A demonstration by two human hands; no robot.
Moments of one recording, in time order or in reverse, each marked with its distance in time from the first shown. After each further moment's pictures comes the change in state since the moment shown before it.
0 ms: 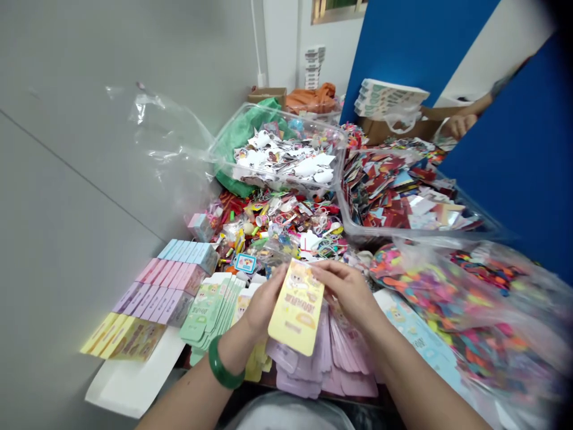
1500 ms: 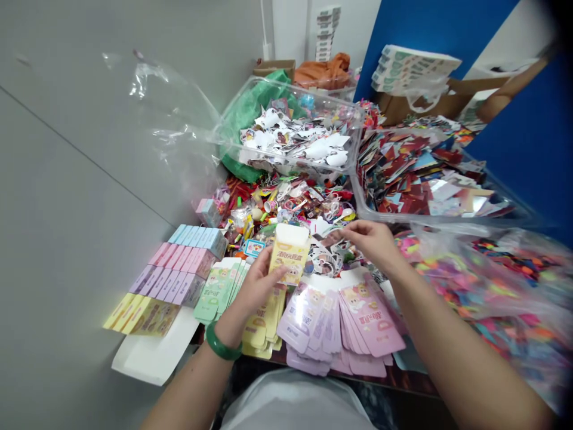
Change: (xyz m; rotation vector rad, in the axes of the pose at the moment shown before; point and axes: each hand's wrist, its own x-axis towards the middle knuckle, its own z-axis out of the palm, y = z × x) left_hand -0.003 -0.004 -0.043 0.212 0.130 0.237; right_hand 0.066 -0.005 -0.052 -0.729 0.197 -0.136
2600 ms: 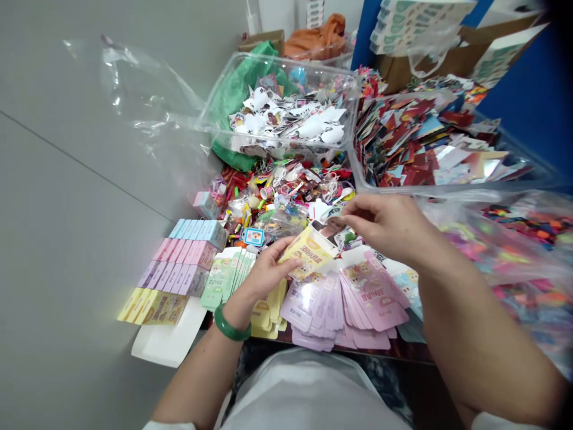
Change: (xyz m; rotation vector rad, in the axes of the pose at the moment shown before) left_hand 0.005 0.008 0.015 0.179 -0.153 -0.005; right_hand -0.043 -0.061 -0.035 -0.173 -0.011 -0.358
